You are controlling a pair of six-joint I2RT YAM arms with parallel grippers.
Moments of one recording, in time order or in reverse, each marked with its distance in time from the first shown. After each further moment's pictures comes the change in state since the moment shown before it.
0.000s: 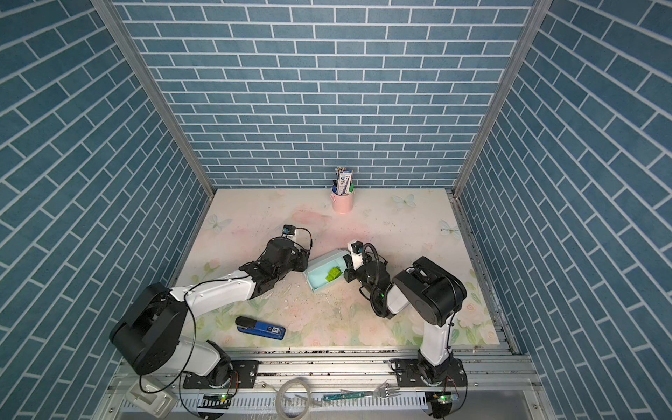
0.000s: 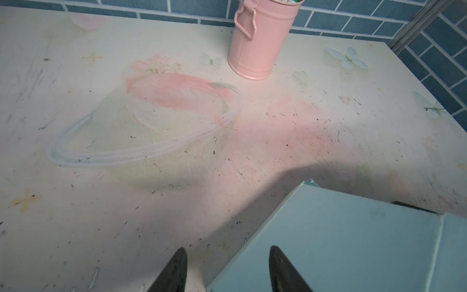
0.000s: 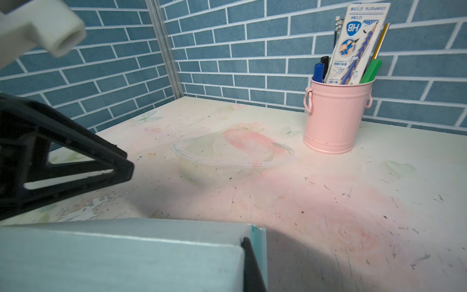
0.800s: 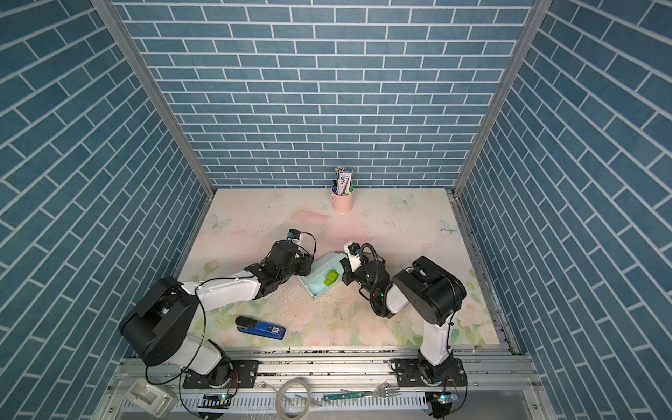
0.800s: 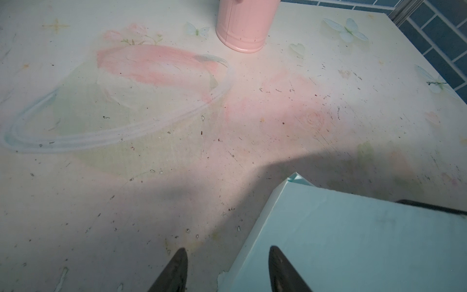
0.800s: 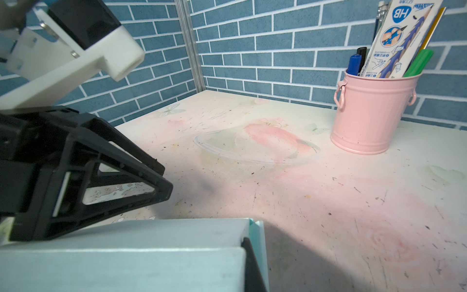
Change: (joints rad) left arm -0.019 0.043 -0.027 0.034 0.032 -0.003; right arm 0.000 0.000 0.005 -0.019 -0.096 -0.011
